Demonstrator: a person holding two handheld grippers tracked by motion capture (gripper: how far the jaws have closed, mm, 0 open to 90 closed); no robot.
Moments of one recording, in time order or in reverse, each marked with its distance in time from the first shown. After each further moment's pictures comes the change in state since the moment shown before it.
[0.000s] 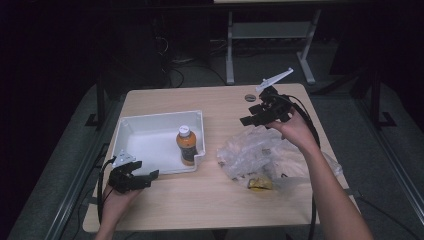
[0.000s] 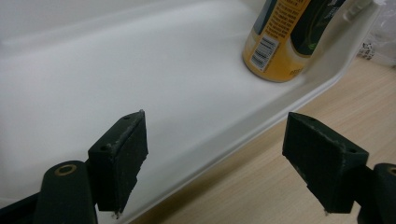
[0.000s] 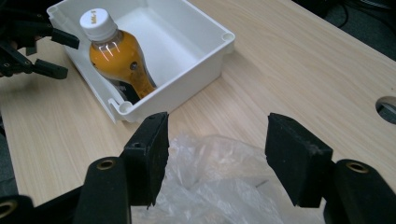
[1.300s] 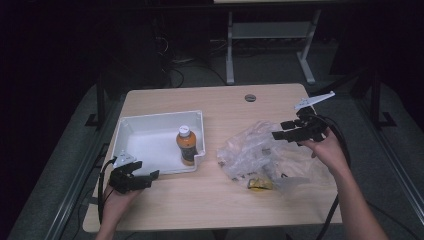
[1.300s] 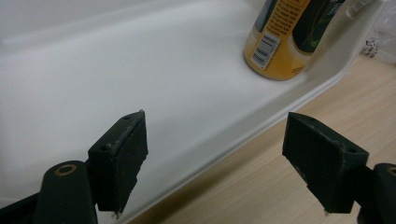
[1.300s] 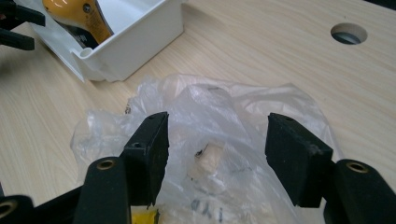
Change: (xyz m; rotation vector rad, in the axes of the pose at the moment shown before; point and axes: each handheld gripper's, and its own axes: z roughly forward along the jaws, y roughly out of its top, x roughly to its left) left arm -0.002 -0.001 0.002 0.000 0.002 -0.009; right arm -0.036 -0.095 -0.032 -0.044 -0.047 0.122
